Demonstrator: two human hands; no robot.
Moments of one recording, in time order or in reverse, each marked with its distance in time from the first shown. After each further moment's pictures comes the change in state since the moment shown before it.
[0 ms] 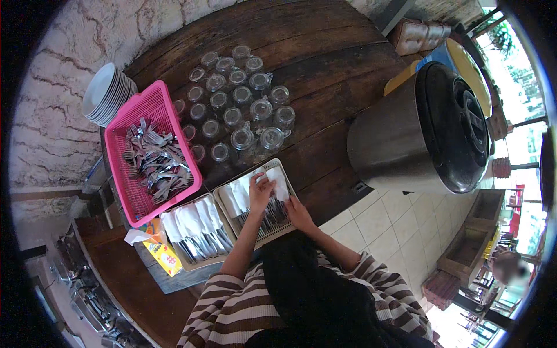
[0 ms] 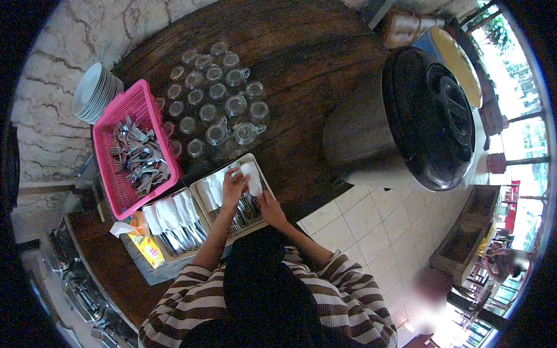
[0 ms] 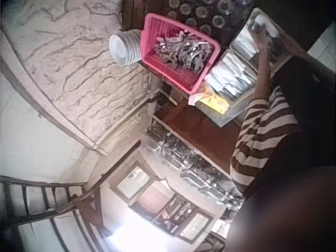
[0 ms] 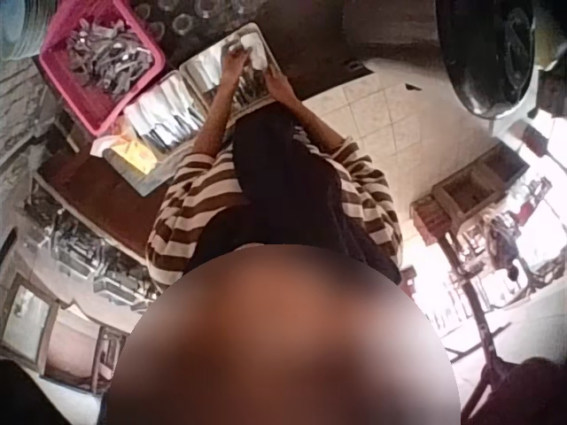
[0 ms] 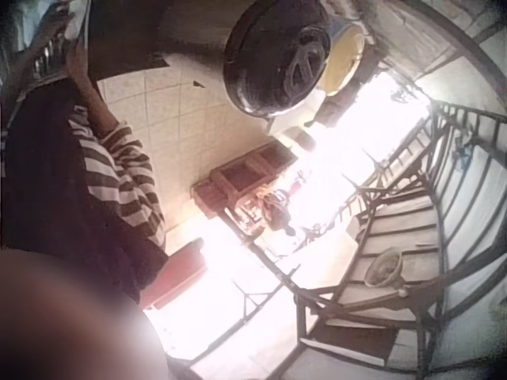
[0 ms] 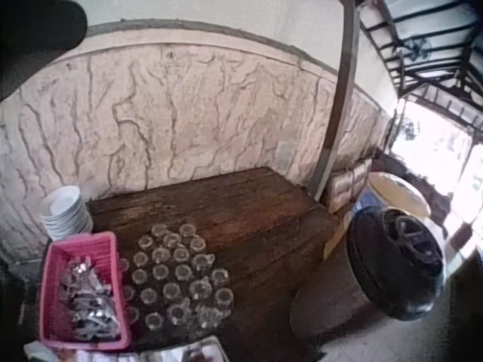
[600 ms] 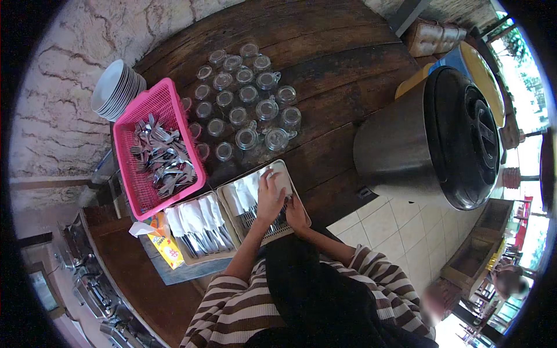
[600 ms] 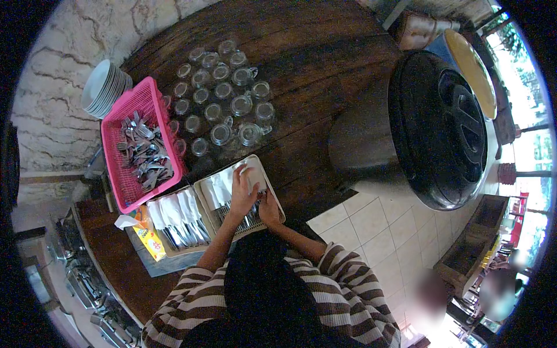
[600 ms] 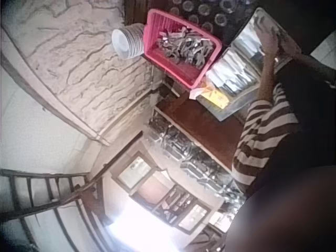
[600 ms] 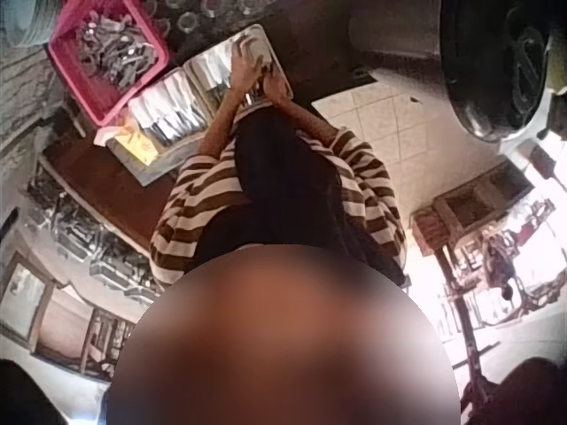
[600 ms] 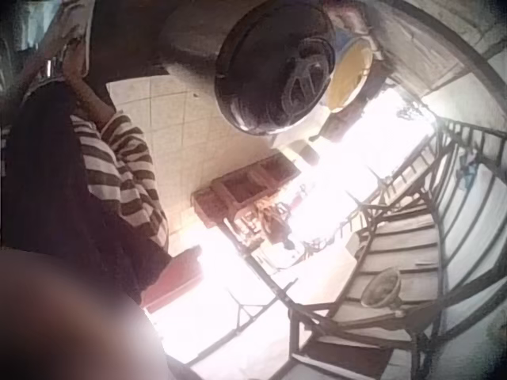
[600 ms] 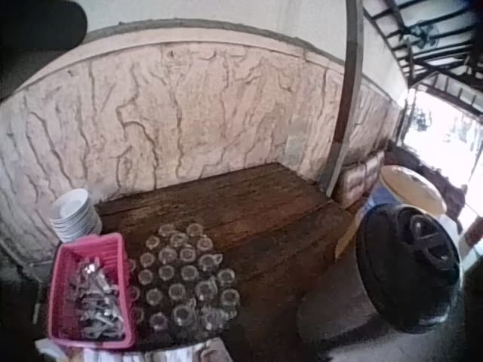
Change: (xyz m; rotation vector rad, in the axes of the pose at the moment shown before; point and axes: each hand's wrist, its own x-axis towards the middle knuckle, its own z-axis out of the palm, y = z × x) left_hand -0.027 0.040 0.036 0.938 0.006 0.645; right_hand 0.027 0.029 0.027 0.086 0.238 -0.164
